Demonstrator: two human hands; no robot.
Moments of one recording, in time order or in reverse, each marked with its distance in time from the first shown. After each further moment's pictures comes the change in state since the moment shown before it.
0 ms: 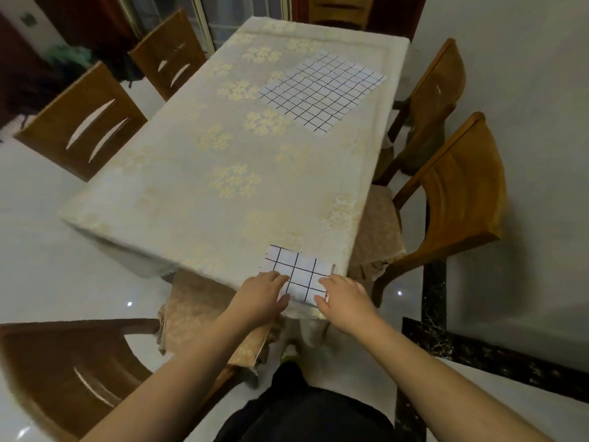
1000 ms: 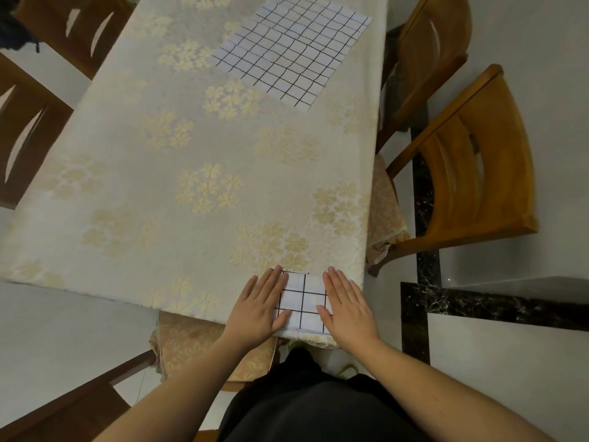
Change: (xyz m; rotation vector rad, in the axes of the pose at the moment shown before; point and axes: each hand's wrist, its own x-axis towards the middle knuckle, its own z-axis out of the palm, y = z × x) left_hand 0.074 -0.097 0.067 0.061 0.003 0.205; right_hand 0.077 0.009 0.078 -0.043 0.029 0.167
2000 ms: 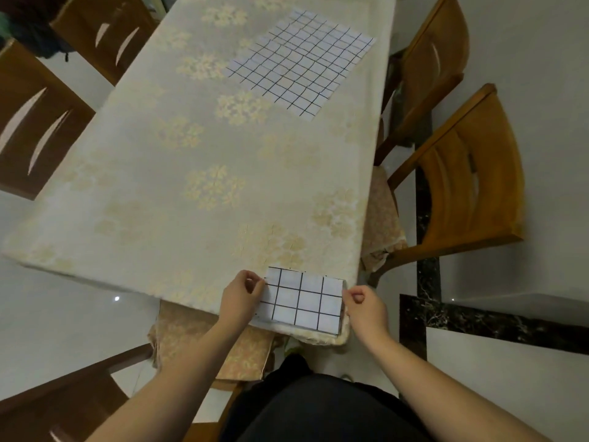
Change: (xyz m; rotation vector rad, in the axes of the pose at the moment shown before) left_hand 0.001 0.016 -0.041 -0.788 0.211 -0.698; right_hand -0.020 0.017 -0.041 0.973 0.172 0.536
